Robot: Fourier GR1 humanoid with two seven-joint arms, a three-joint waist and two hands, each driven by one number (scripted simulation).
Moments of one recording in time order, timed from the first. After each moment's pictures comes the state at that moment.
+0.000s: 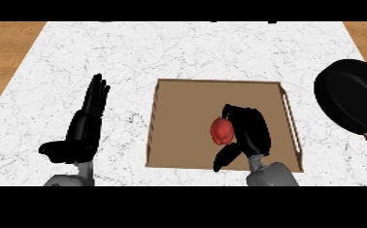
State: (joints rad) left arm -0.04 0.10 -0.12 -1.56 0.06 0.20 -0.13; right arm -0.15 -0.01 0.31 -1.39 1.19 -0.08 0.30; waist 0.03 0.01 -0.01
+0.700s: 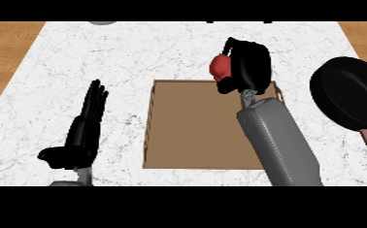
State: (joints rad) left arm 0.01 0.09 -0.12 -1.57 0.05 0.21 -0.15; right arm -0.64 -0.01 0.17 -1.30 1.28 -0.01 0.57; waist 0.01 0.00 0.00
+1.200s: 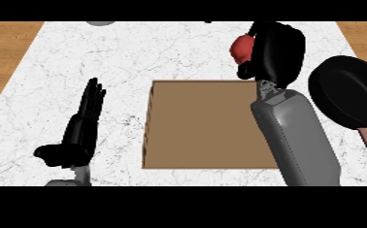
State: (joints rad) left arm 0.00 0.09 -0.10 -1.57 0.05 0.20 -0.12; right arm -0.68 -0.06 0.14 -1.47 1.42 0.08 0.76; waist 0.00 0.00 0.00
